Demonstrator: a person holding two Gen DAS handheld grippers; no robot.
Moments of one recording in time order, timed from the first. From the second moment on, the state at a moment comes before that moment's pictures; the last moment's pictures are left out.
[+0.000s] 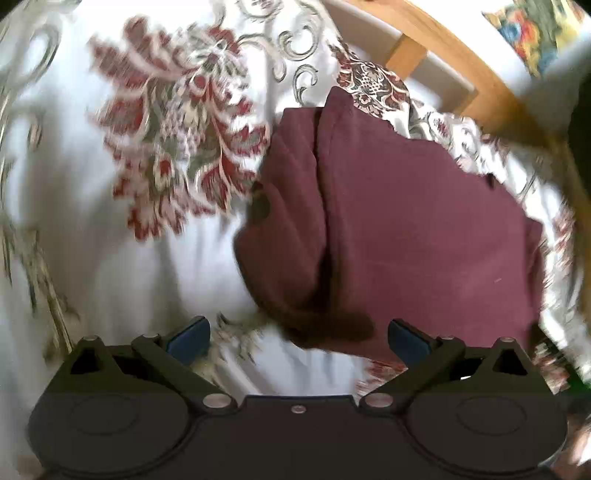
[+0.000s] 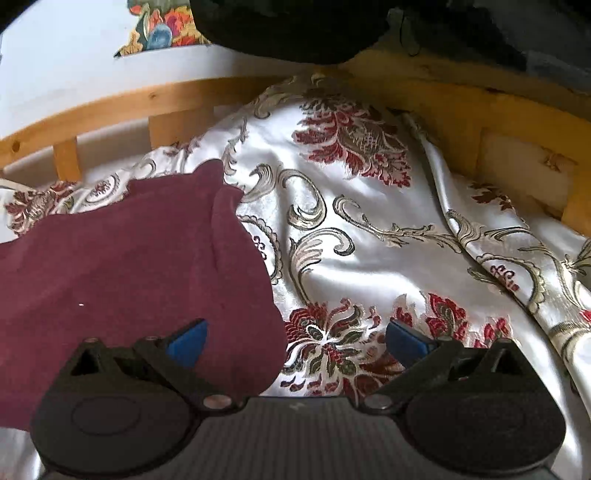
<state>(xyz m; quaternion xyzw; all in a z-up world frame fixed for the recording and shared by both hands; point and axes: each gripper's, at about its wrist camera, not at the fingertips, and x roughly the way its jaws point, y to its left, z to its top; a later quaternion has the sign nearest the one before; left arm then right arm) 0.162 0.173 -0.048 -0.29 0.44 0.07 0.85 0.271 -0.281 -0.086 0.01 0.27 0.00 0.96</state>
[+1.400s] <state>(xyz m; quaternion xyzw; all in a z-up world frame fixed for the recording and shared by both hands) 0.196 0.173 -0.075 -0.21 0.35 0.01 0.91 0.257 -0.146 -0.113 -0.06 0.24 0.19 0.95</state>
